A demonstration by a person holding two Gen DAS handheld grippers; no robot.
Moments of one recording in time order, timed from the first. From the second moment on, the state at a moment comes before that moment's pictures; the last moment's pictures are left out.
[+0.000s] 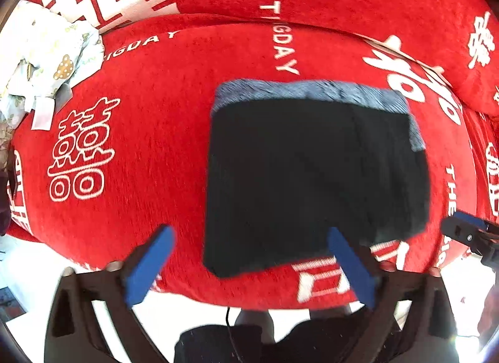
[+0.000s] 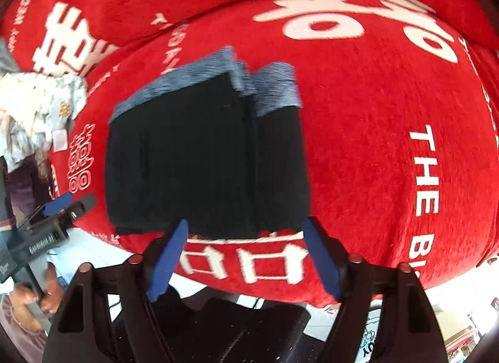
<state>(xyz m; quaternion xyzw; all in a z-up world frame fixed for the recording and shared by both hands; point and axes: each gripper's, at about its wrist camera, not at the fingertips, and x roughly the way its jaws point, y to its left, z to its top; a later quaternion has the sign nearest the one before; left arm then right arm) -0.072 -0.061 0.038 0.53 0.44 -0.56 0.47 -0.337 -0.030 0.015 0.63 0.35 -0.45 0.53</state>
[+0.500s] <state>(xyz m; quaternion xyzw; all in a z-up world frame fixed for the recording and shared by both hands) -0.084 -0.033 0.091 0.54 0.40 -0.55 0.49 -0.295 -0.026 0.084 0.57 0.38 -0.51 0.52</state>
